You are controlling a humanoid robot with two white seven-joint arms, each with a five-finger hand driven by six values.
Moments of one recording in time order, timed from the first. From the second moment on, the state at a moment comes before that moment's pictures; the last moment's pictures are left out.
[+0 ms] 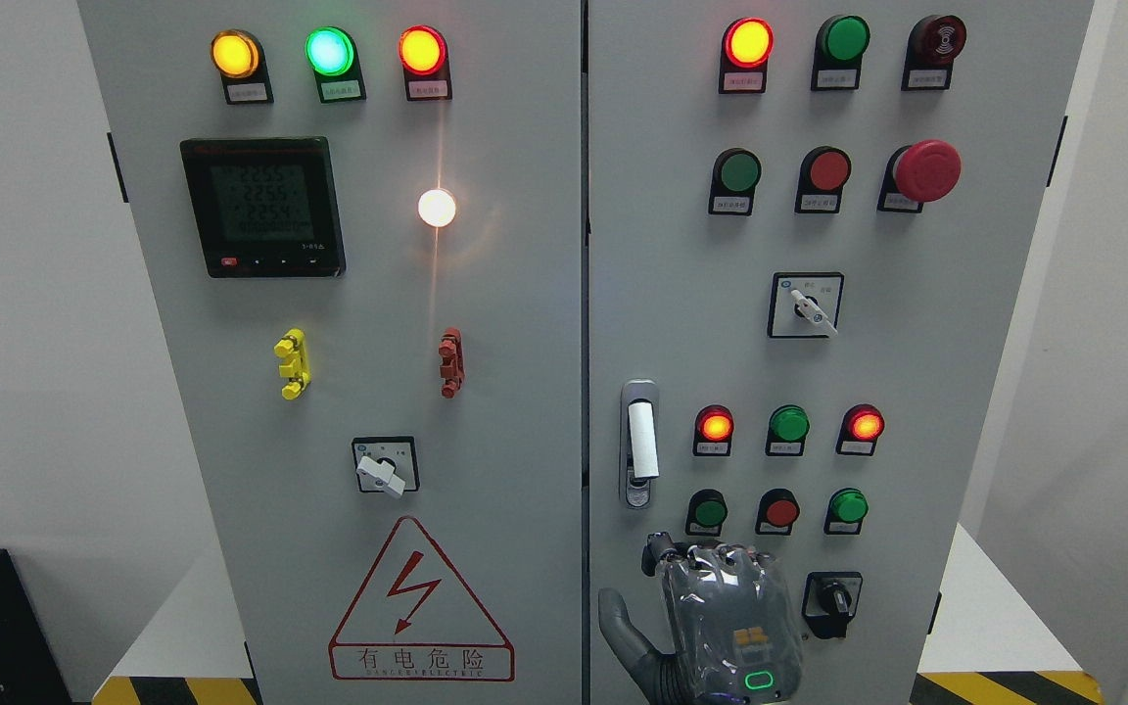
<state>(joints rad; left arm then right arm) 0.00 -0.11 -0.13 0.00 0.16 -0.11 0.00 -0.23 0.13 0.30 -1.87 1.53 0.13 -0.06</state>
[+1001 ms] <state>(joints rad) 0.00 -0.11 -0.13 0.00 0.16 -0.11 0.00 -0.36 0.14 0.28 -1.88 1.53 0.15 0.00</state>
